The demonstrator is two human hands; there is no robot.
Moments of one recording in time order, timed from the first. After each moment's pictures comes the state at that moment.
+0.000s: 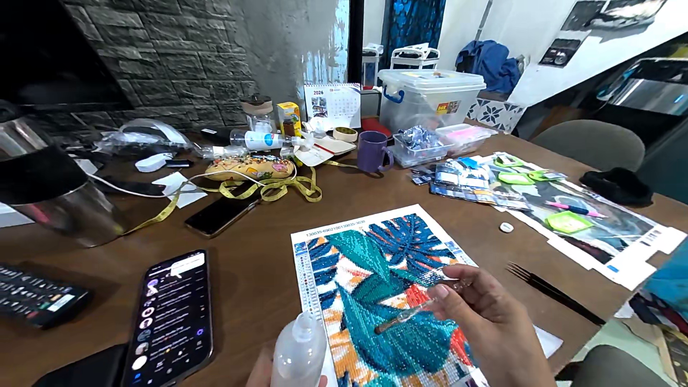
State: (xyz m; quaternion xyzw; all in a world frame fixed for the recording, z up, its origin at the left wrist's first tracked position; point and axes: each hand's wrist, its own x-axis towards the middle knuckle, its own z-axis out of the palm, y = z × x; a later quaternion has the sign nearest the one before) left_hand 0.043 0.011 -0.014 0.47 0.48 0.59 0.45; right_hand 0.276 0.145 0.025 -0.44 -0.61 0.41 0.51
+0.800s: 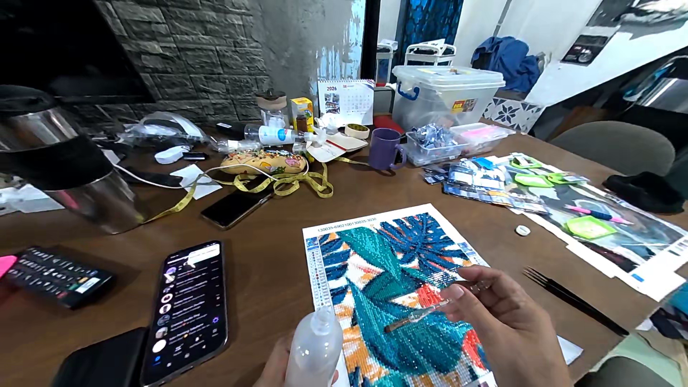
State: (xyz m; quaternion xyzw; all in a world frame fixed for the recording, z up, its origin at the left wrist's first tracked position) left_hand 0.044 0.010 -0.015 0.47 0.49 0.58 0.44; right_hand 0.269 0.140 0.030 -0.44 -0.59 0.42 0.53
